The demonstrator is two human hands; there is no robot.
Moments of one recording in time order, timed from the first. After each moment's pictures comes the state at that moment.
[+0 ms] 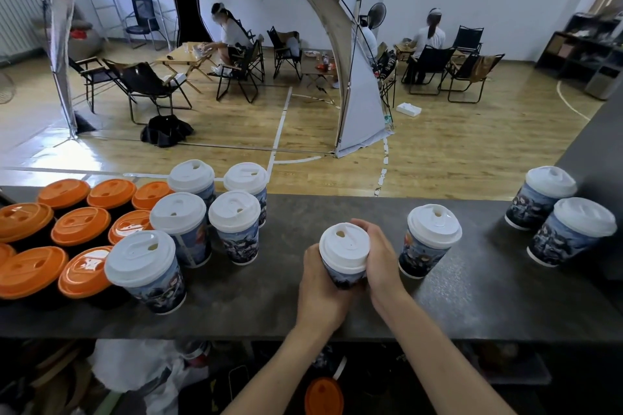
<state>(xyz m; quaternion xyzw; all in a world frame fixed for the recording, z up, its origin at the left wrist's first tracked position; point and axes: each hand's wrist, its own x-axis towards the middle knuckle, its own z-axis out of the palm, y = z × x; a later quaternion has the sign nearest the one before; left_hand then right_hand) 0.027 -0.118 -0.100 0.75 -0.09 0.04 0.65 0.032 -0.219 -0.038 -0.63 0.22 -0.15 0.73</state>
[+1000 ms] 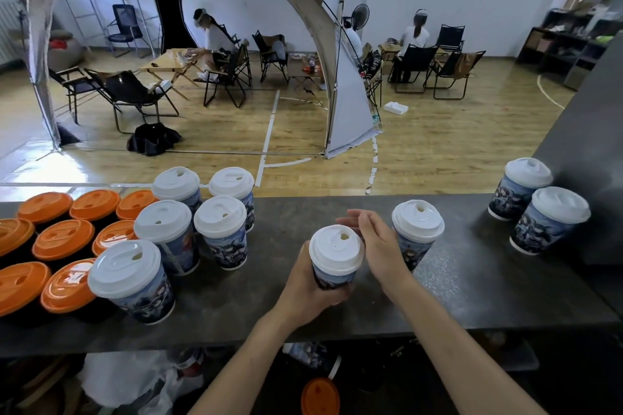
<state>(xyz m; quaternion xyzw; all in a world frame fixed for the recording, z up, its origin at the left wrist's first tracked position) 0.052 -0.100 -0.105 0.77 -0.22 -0.06 0.60 0.032 -0.253 -0.026 -0.72 0.11 -0.12 0.67</state>
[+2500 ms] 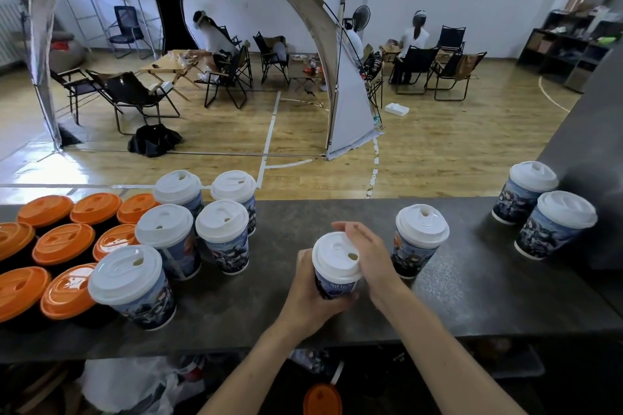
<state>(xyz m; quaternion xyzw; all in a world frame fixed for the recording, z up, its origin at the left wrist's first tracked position) 0.042 -0.103 -0.107 0.75 -0.19 -0.02 0.63 0.031 -0.231 -0.021 -0.67 0.16 -0.07 0.72</state>
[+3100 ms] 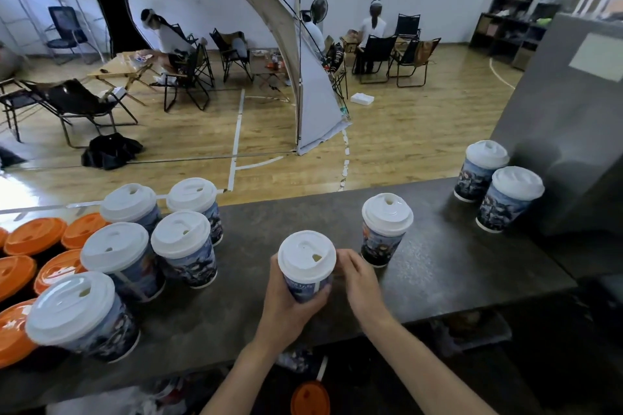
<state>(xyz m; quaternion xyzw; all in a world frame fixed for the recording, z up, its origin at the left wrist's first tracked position) 0.036 -0.108 -0.110 0.75 -0.21 0.00 0.63 -0.003 -0.251 -0.077 -0.69 0.20 -0.13 0.69</state>
